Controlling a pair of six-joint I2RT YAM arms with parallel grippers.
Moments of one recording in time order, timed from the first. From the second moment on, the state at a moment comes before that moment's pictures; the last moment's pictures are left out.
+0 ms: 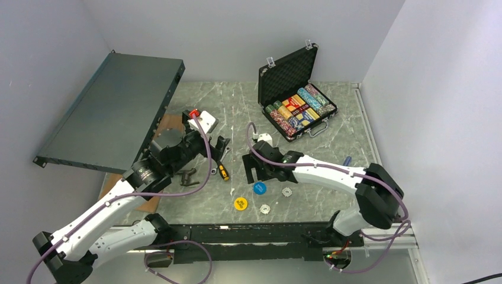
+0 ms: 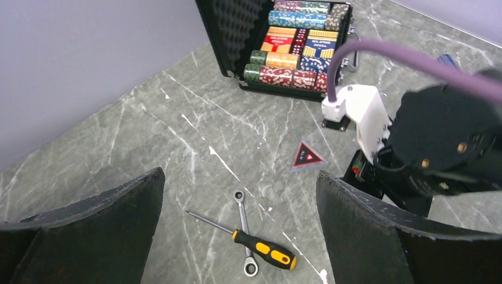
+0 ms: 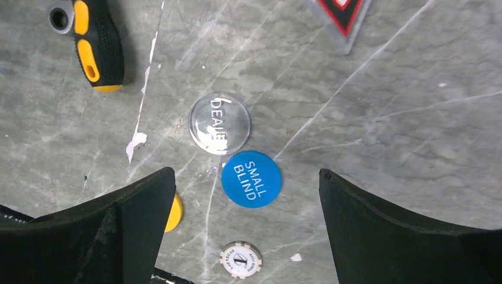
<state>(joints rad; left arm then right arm) -0.76 0.87 0.93 -0.21 -0.11 0.11 0.92 1.45 0.93 -0.43 0.23 0.56</state>
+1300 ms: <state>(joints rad) -0.77 0.83 0.92 -0.20 -0.21 0.11 1.04 1.62 0.89 -0.44 0.24 0.57</state>
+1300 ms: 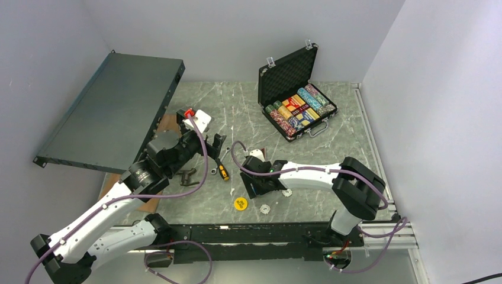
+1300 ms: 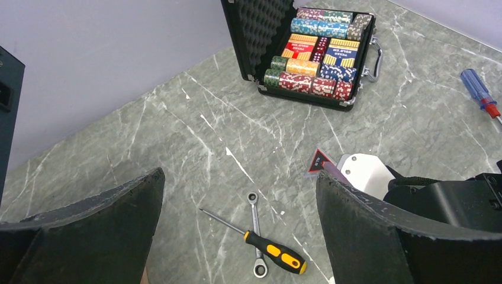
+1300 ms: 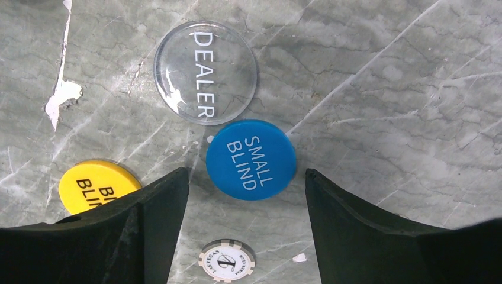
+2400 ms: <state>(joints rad) -0.77 0.85 0.92 -0.21 -0.20 0.11 1.04 1.64 0.90 -0.40 0.26 0.57</state>
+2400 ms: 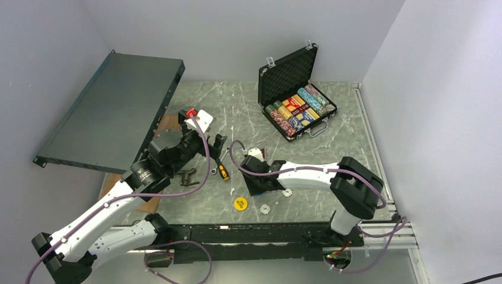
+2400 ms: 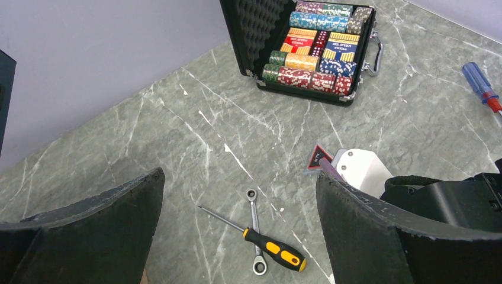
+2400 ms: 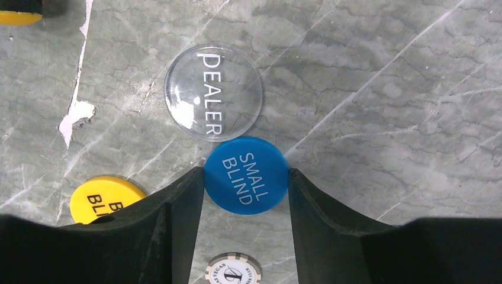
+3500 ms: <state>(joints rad) -0.77 0.86 0.92 -0.21 -0.20 0.11 0.55 1.40 0.90 -0.33 0.38 0.52</state>
